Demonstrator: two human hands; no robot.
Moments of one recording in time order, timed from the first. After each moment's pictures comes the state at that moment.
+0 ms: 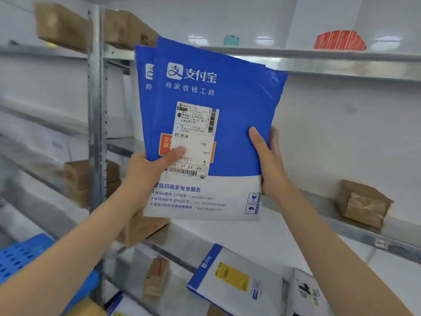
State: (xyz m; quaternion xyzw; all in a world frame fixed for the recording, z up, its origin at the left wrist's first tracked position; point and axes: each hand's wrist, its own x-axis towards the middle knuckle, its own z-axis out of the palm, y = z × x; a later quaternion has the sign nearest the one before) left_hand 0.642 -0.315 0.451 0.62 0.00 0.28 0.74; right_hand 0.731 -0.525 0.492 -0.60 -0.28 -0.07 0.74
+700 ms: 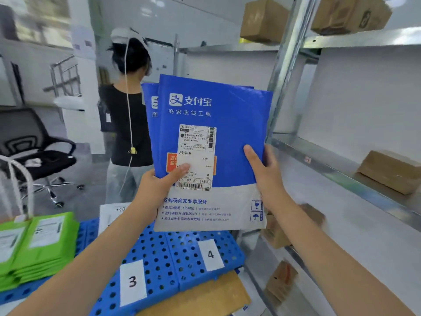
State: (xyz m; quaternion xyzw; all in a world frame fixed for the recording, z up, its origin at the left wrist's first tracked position) left_hand 0.459 -0.016 0.368 0.53 0.27 0.42 0.68; right_hand 0.656 -0.125 0.406 -0.56 -0.40 0.18 0.70
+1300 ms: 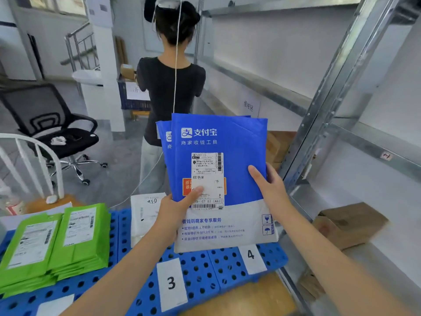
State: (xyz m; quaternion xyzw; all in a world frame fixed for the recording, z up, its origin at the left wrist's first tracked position) left_hand 0.439 0.102 0.261 0.45 0.38 0.36 0.73; right_hand 0.645 0.016 0.302 -0.62 -0.37 0.26 0.64
